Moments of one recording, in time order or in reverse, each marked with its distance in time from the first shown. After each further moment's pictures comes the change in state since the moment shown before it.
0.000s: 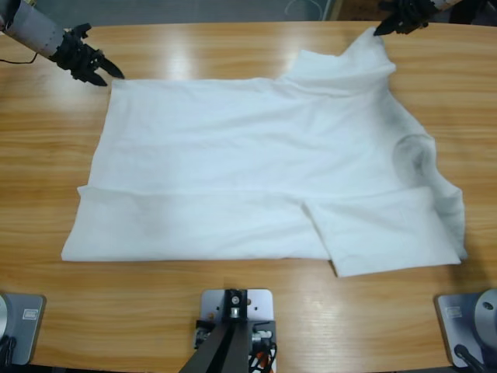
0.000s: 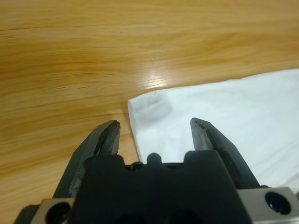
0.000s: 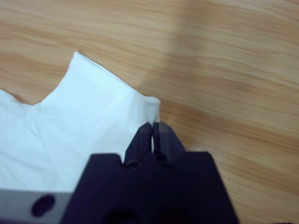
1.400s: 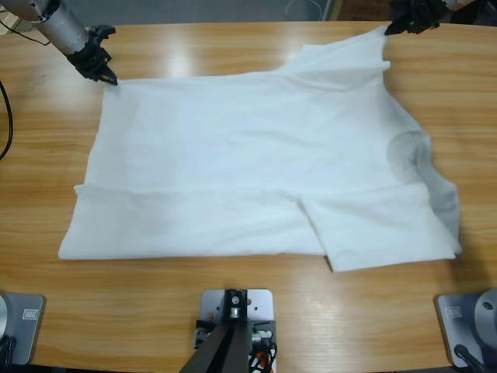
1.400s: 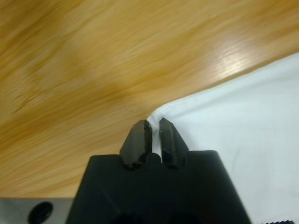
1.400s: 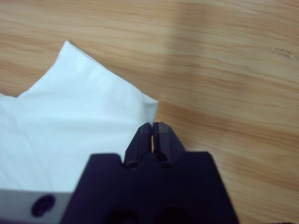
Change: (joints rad) arm 0 -0.137 0.057 -0.136 0.102 0.389 0.287; arm 1 -0.046 0.000 0.000 0.000 0.000 -0.002
